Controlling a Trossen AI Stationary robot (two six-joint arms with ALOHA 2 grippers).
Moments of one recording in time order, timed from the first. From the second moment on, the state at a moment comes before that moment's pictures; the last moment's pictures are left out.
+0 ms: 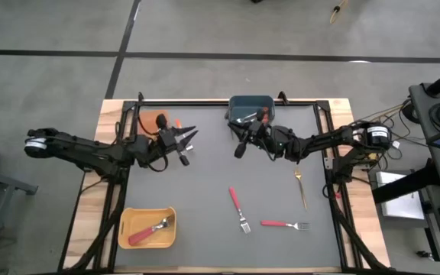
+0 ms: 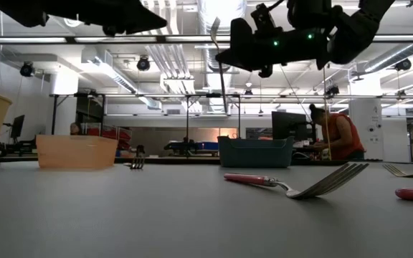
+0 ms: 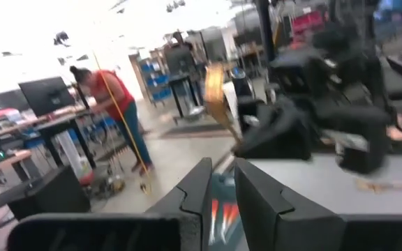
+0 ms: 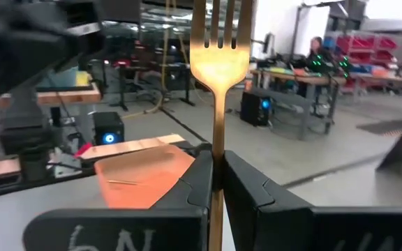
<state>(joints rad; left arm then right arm) -0.03 1.05 0.53 0.64 -0.57 0.32 -0.15 1.59 0.72 0.99 0.33 -0.08</state>
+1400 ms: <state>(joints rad) 0.06 1.25 0.53 0.97 -0.54 0.27 -0.07 1.89 1.14 0.86 0.39 -0.40</state>
